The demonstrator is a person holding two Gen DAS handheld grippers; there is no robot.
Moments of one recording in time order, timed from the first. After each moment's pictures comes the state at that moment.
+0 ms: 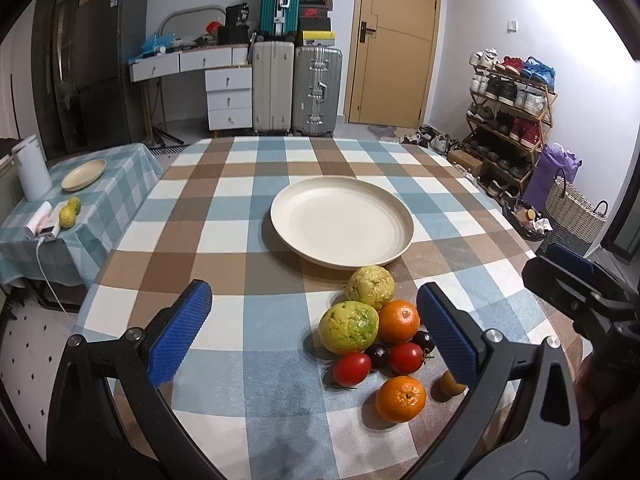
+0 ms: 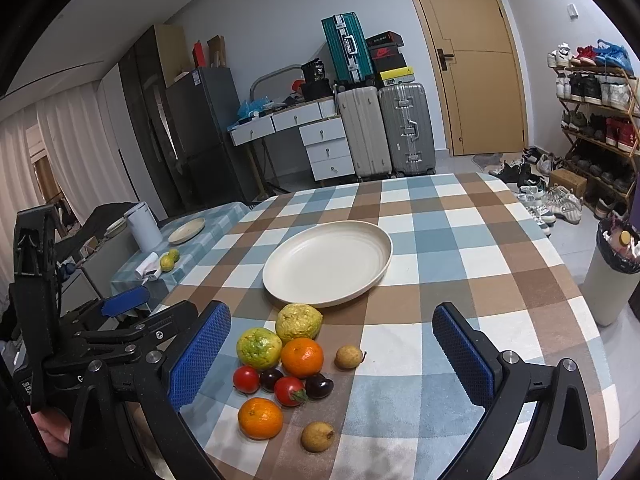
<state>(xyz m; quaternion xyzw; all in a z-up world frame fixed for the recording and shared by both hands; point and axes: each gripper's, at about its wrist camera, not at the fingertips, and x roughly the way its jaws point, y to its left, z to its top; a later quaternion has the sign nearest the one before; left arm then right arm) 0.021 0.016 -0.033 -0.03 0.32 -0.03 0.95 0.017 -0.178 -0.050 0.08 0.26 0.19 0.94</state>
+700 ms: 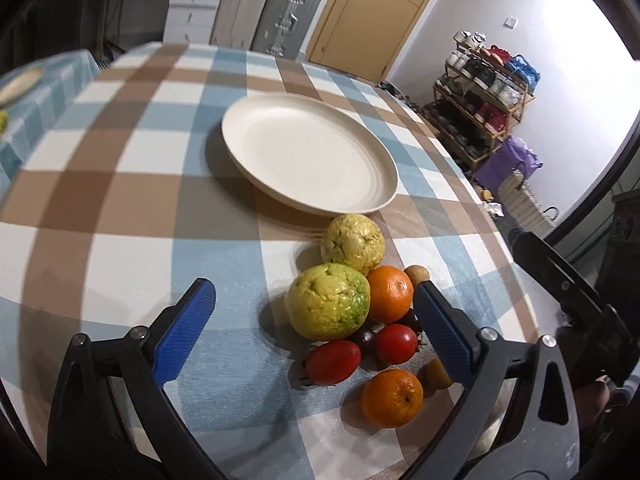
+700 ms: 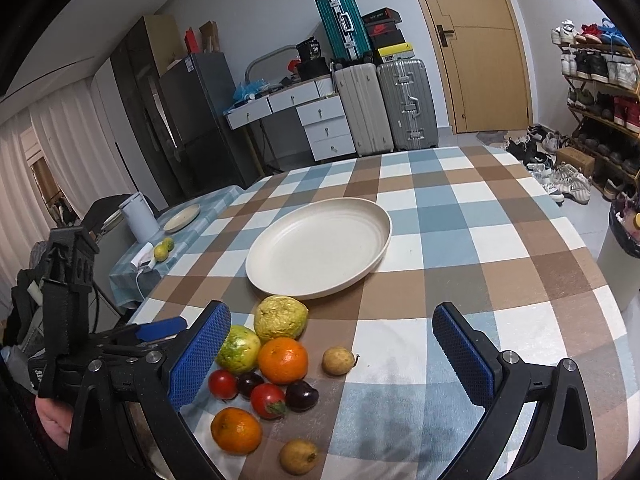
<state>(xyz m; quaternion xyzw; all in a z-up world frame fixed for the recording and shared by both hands) 0.094 0.038 -0.109 -0.15 0.43 -0.14 0.88 0.060 -0.174 -0.076 0.09 0.30 0.20 0.93</state>
